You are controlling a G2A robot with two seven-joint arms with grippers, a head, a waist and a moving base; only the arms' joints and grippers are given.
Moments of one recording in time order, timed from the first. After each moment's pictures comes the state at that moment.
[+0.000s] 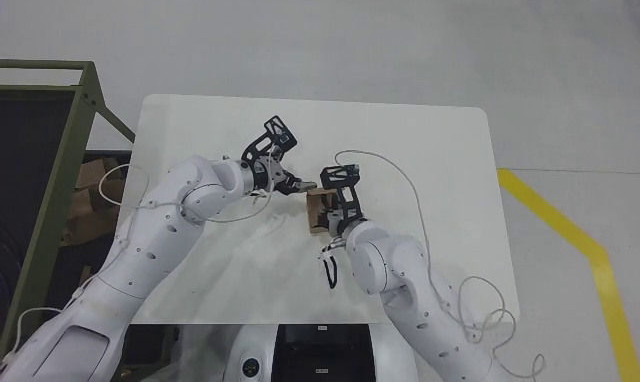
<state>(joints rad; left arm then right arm) 1.01 -0.98 -1.03 -1.56 0.80 -0.48 -0.64 -1.29 -1.47 0.90 -1.85 -1.23 0.42 0.93</state>
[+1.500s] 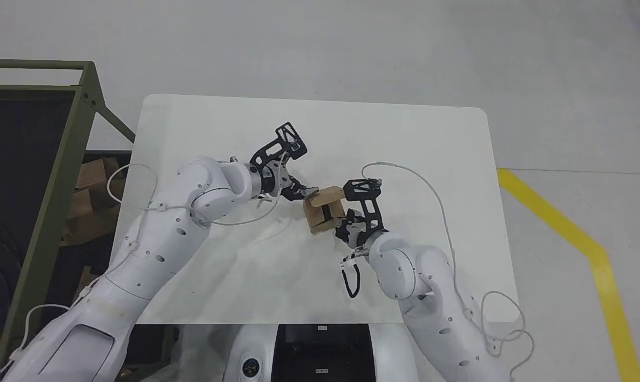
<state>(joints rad) 1.00 -1.00 -1.00 -1.57 0.88 -0.49 -0.67 -1.40 -1.44 1.03 -1.86 -1.12 0.32 0.92</state>
